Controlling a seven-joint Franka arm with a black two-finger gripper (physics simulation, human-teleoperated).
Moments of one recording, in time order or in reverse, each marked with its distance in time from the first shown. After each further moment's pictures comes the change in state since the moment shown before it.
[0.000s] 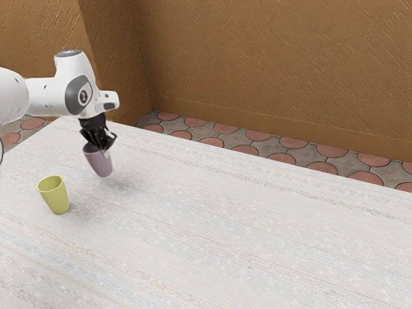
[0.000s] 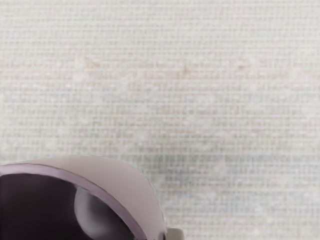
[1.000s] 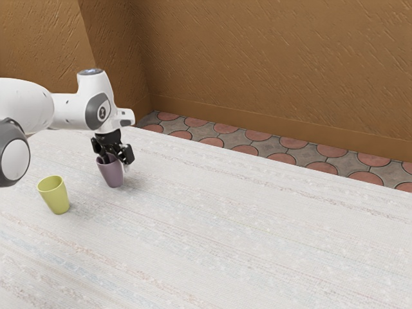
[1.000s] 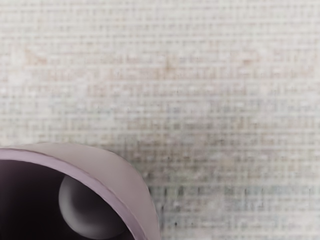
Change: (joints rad) arm -0.006 0.177 -0.022 0.106 0.001 0.005 -0.023
